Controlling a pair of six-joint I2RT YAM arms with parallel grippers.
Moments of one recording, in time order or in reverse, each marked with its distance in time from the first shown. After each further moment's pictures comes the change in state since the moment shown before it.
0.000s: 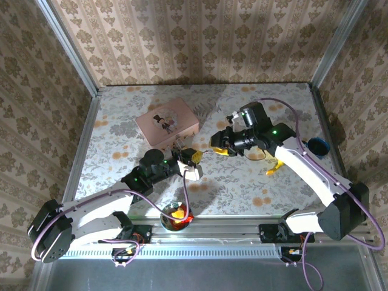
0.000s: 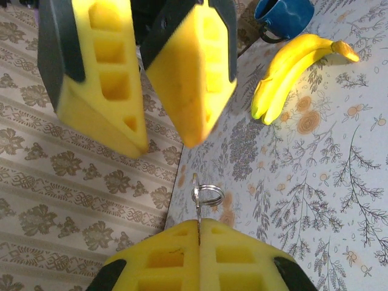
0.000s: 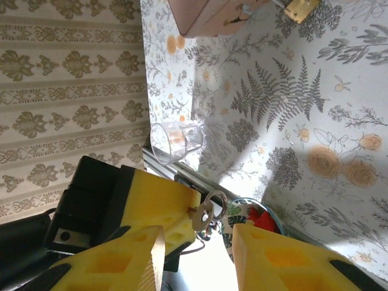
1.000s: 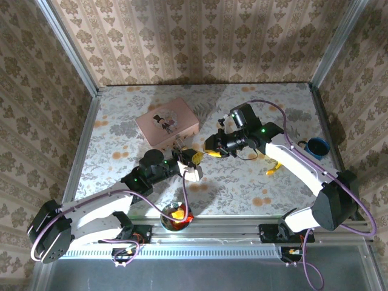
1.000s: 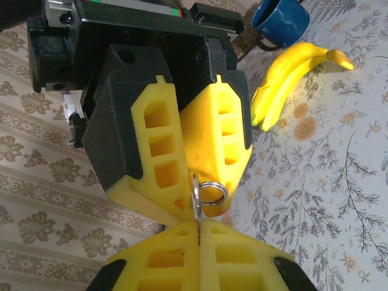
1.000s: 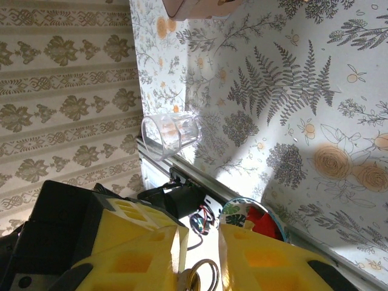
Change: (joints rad) left arm -0.005 -0.007 0.000 0.000 0.017 0.001; right arm 0.033 0.087 0.000 0.045 -0.015 0.010
